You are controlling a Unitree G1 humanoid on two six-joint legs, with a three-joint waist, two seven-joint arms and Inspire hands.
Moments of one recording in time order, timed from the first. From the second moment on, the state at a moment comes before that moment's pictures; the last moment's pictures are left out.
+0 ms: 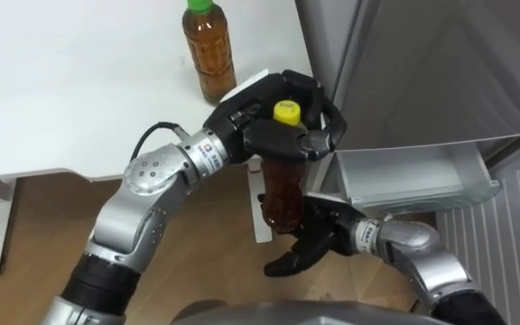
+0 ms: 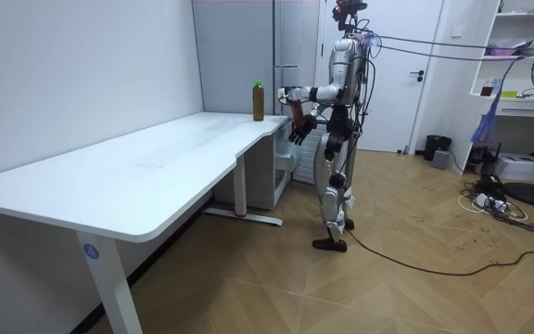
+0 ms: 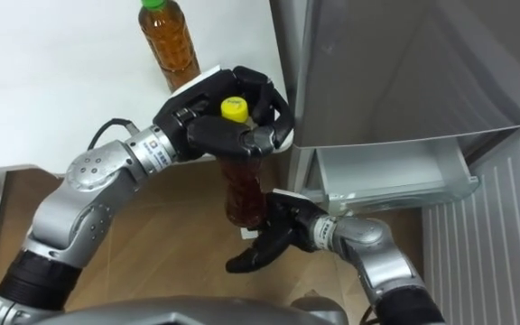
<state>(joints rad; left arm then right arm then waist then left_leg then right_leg) -0.04 0.25 -0.30 -0.08 -0.36 0.18 -0.52 0.07 -0.22 0.27 0.41 0.00 0.18 0.72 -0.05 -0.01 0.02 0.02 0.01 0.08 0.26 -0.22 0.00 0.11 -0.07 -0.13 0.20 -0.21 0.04</state>
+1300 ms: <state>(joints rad) 0.02 0.26 -0.35 0.05 -0.33 0.15 -0.53 0.06 -0.23 0.29 0.34 0.16 0.17 0.77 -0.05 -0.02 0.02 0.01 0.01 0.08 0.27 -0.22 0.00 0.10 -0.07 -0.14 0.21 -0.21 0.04</state>
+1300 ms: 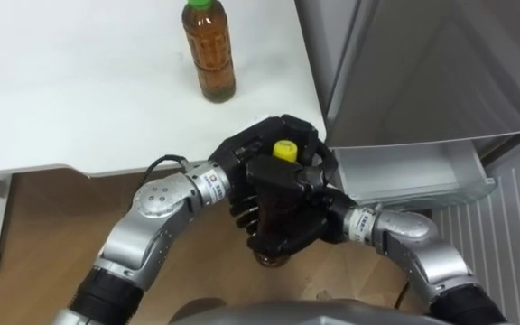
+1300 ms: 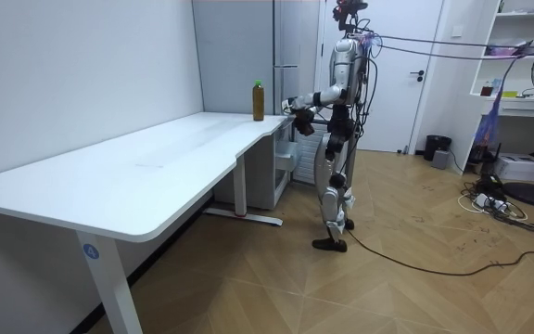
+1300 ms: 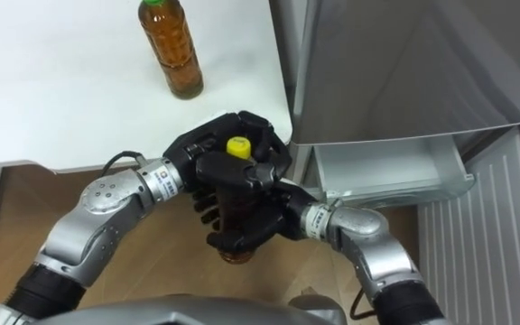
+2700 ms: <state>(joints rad) 0.01 0.25 -0.26 -0.14 -0.36 0.10 -0.48 0.06 -0.26 0.30 0.38 0.21 0.13 0.79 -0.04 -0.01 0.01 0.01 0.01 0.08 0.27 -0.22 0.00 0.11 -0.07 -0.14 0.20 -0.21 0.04</state>
